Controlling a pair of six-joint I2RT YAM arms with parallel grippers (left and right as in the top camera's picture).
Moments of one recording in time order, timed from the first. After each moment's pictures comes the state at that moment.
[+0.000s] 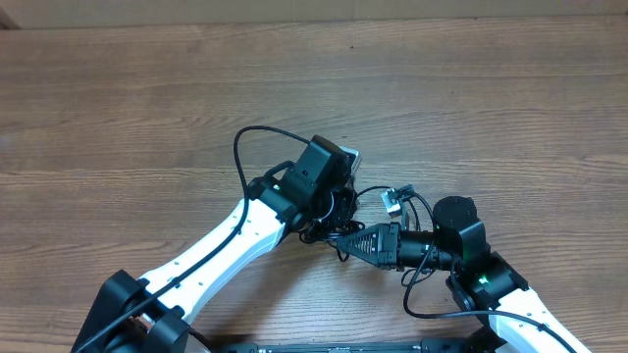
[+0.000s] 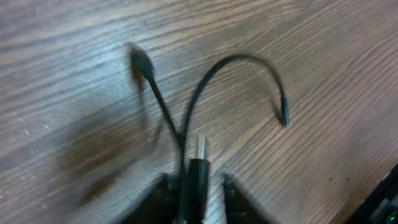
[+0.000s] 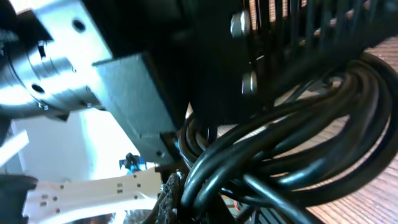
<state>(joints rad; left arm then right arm) -0.68 1.57 1.03 -0.49 0.26 -0.35 0.47 0.97 0.37 0.14 -0.88 1.12</state>
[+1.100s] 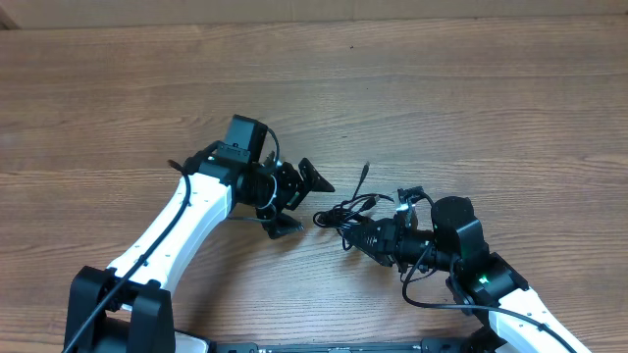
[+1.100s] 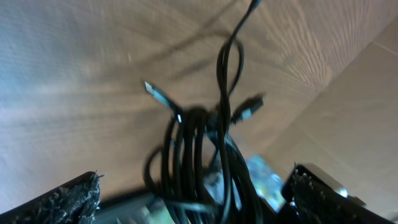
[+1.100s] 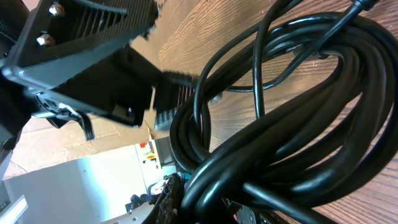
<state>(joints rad) -0.32 1.57 1.03 -0.75 0.77 -1.01 0.47 0.97 0.37 0.06 -0.73 1.25</state>
